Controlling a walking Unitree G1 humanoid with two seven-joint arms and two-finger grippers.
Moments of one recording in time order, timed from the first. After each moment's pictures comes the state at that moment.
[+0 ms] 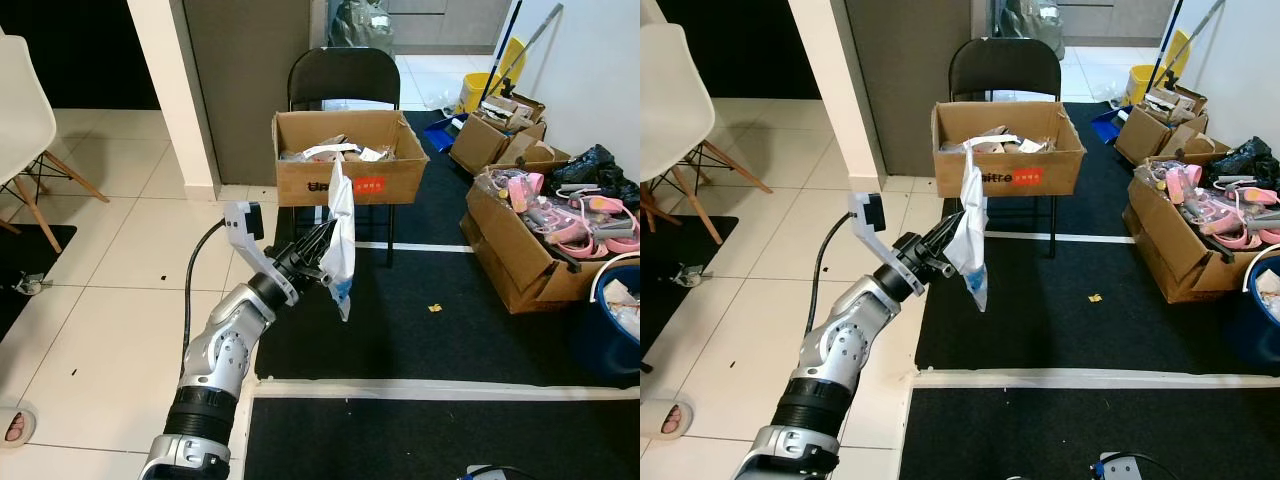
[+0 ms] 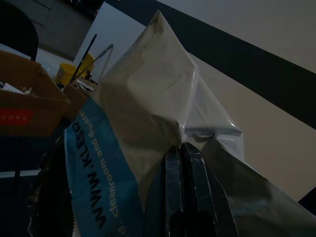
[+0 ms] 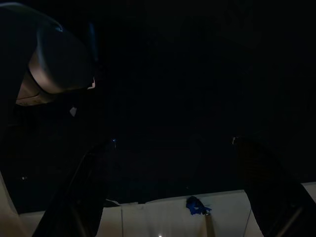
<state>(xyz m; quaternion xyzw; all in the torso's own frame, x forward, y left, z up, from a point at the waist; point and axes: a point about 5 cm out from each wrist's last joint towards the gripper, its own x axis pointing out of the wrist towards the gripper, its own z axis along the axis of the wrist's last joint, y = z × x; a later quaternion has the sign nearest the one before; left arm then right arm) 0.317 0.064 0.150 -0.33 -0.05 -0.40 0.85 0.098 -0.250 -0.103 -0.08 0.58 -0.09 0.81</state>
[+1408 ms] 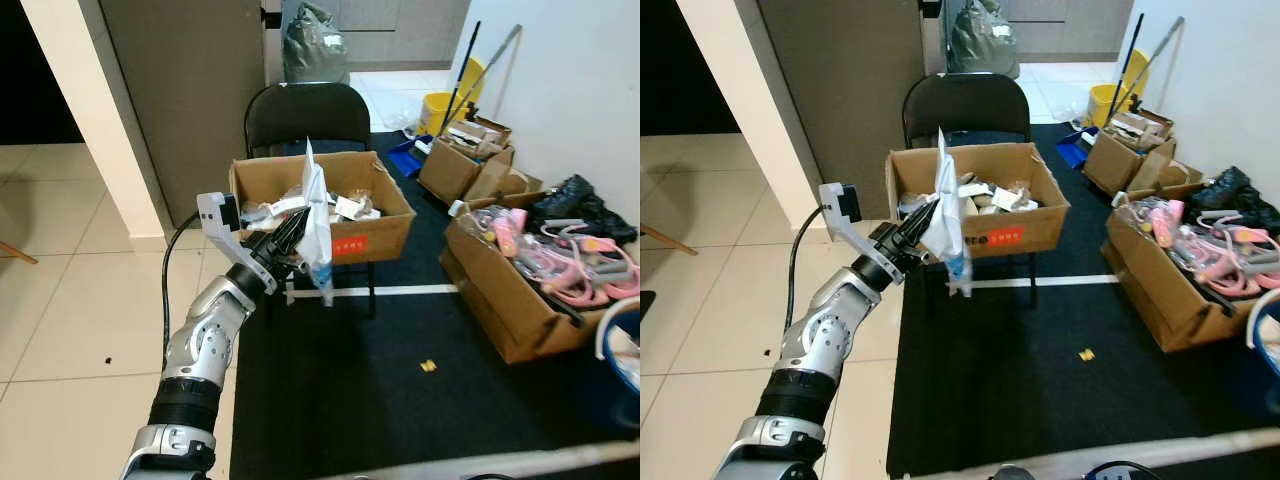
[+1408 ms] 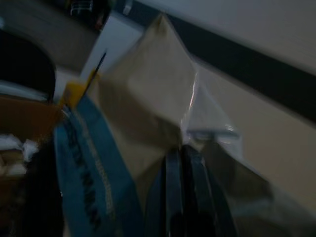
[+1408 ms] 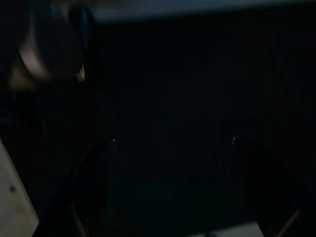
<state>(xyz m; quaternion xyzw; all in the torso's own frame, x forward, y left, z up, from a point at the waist) 0.329 0.088 0.156 -0.31 -0.08 -0.37 0.87 0.102 -0.248 -0.103 -0.08 0.58 -0.09 0.81</state>
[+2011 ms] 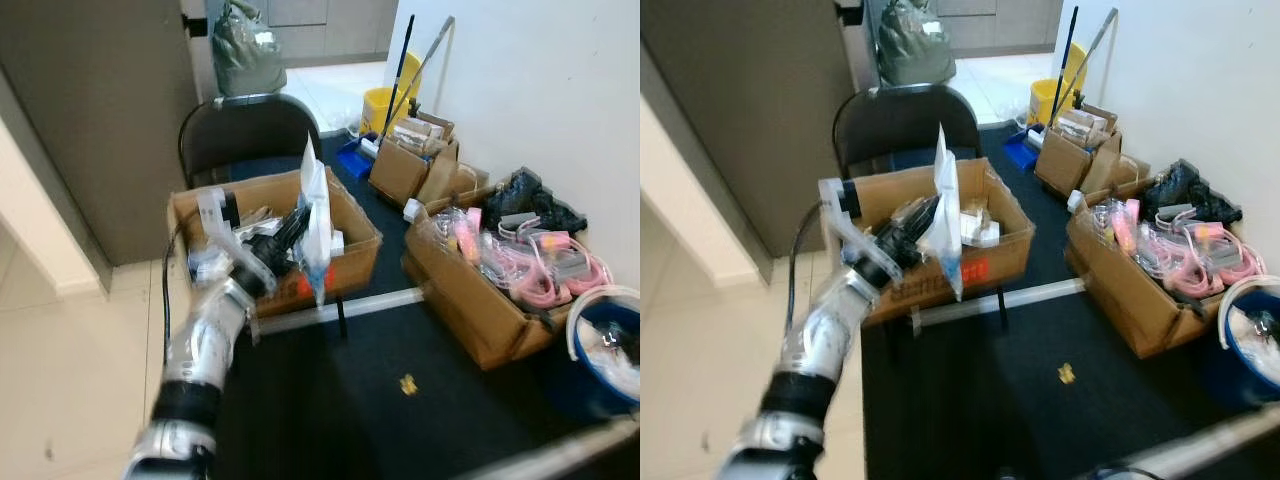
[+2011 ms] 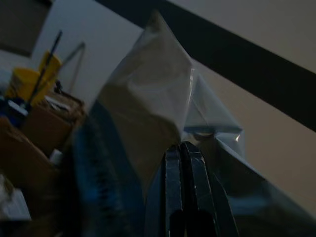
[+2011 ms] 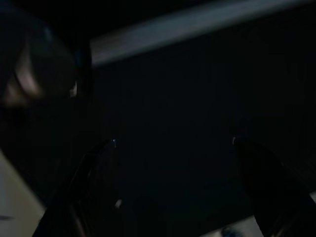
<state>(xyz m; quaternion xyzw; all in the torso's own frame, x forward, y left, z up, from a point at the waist) 0.329 0.080 0.159 -0.31 -0.08 -0.39 0.86 0.100 -0.254 -0.101 -0.09 0.58 -0.09 0.81</state>
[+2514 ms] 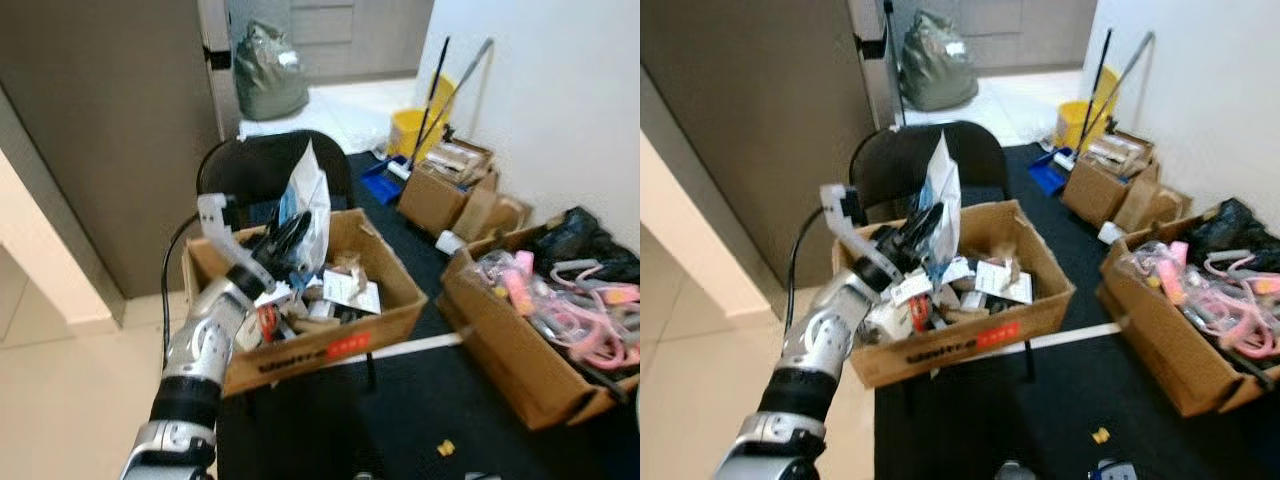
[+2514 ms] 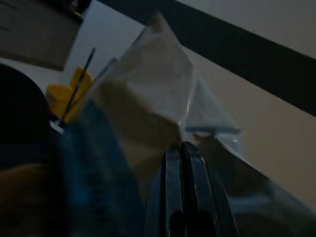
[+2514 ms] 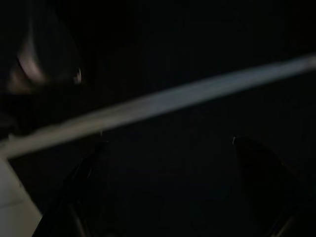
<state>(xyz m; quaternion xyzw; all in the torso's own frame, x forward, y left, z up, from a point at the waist) 0.331 0.091 0.153 -0.30 -0.07 -0.37 0.88 0.103 -0.249 -0.102 -0.08 0.58 -0.08 0.81</state>
